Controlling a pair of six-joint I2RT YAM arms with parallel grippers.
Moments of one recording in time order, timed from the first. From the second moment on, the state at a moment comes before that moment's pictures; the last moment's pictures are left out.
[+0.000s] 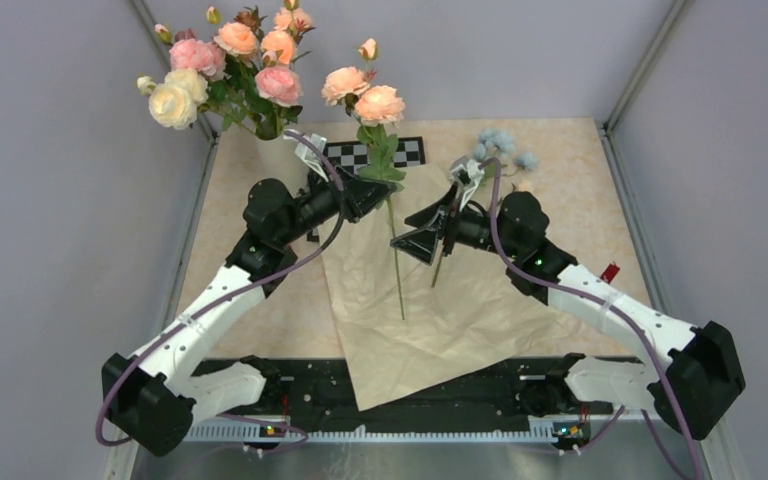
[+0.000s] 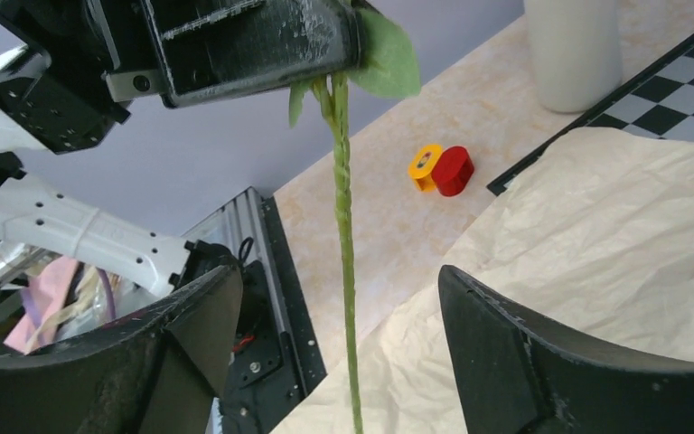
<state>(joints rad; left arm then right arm) -0.52 1.09 0.92 0.36 0.47 -0.68 0.70 1.15 0.83 0.35 -0.54 0.50</state>
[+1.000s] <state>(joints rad) 0.12 0.99 1.22 0.15 0.43 -0.16 0.47 0.89 0.75 0.06 -0.21 0.40</state>
